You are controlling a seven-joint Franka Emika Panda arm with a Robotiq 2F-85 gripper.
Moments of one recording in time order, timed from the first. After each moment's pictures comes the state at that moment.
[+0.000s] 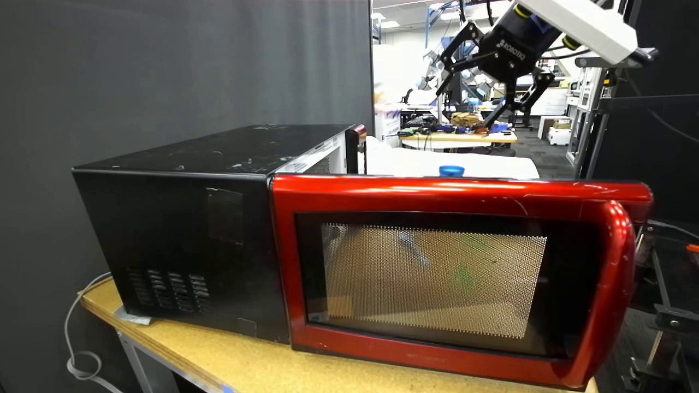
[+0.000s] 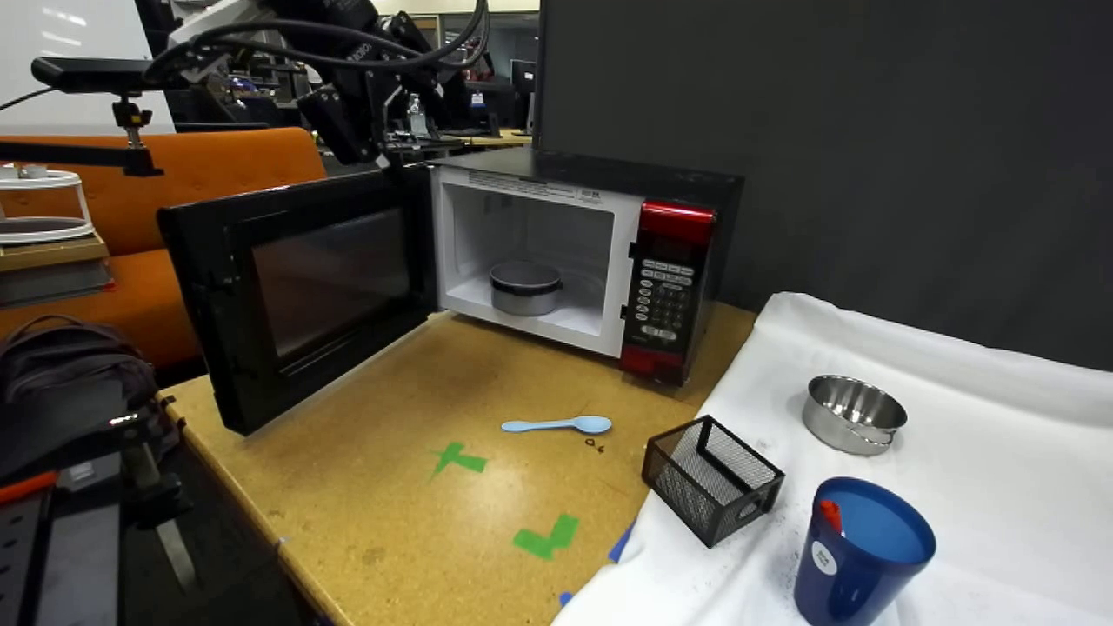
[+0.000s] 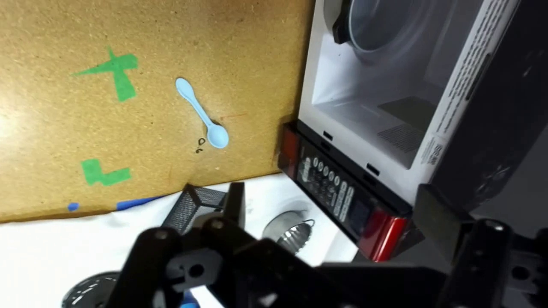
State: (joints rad) arm -0.74 -0.13 1.17 -2.36 2.58 3.45 -1.10
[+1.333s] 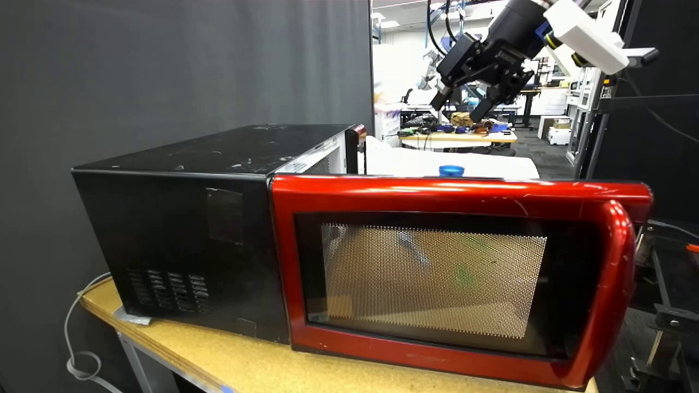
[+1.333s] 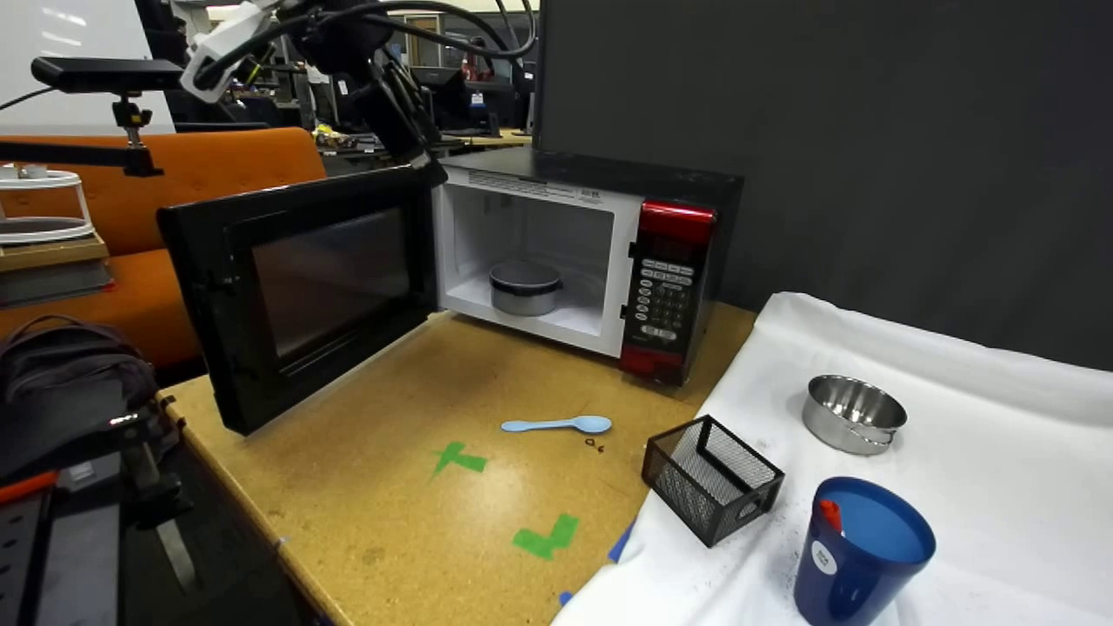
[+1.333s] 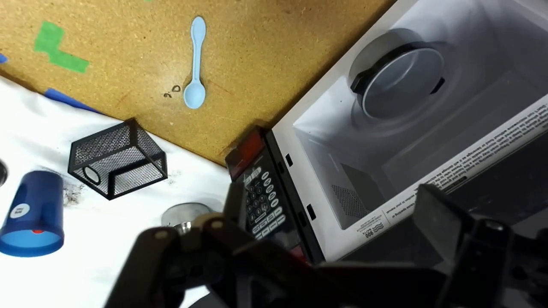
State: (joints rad) arm -0.60 -0.05 1.03 -2.35 2.47 3.45 -1.66
